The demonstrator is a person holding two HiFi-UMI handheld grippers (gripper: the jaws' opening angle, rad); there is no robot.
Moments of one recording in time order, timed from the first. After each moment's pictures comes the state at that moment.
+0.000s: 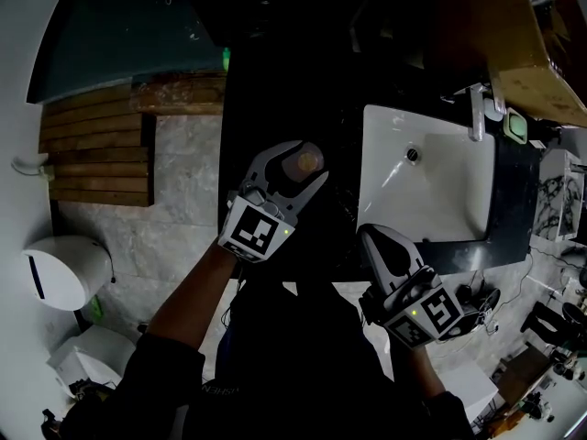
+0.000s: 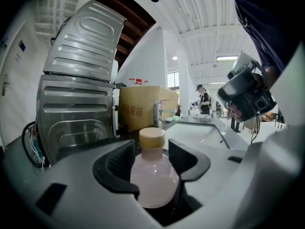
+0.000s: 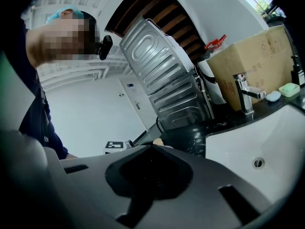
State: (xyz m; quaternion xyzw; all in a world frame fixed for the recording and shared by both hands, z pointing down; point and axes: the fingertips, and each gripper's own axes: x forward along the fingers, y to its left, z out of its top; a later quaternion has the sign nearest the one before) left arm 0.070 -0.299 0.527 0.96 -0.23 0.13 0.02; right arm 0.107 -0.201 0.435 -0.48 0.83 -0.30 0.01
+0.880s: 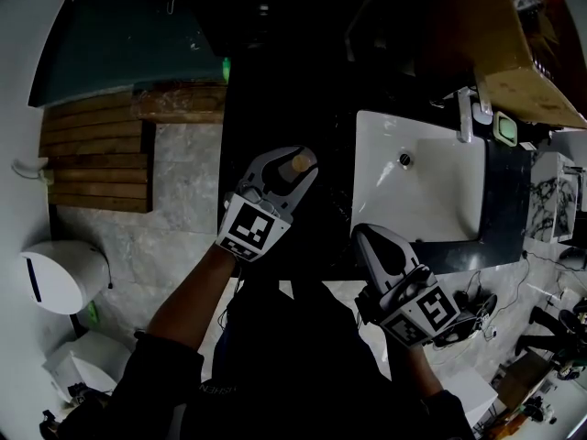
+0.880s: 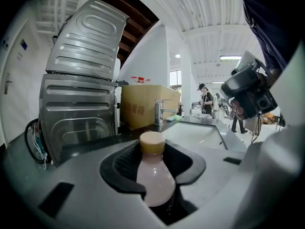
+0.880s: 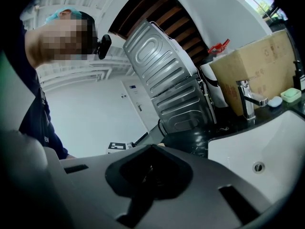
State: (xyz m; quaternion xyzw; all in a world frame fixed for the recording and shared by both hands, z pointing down) left arm 0.067 -0.295 0.520 0.96 -0.24 0.14 0.05; right arm 0.107 -0.193 0.420 -0.47 0.83 -0.28 0.01
